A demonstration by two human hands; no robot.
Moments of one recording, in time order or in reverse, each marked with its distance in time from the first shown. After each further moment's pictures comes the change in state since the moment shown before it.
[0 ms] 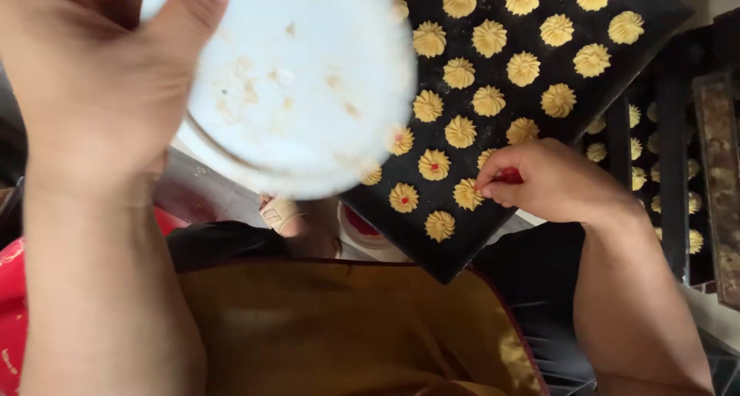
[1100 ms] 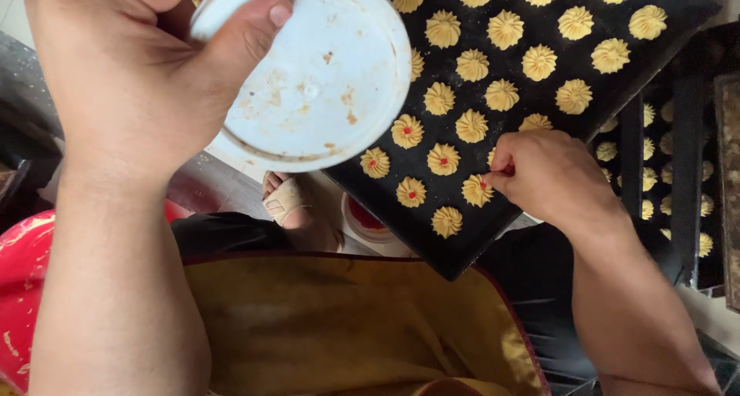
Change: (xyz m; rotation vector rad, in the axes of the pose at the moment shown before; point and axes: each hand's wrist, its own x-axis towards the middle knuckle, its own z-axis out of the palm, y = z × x) left_hand -0.002 -0.009 -0.015 0.618 -0.219 0.485; right_hand 0.007 -0.008 0.019 -0.279 0.343 -0.045
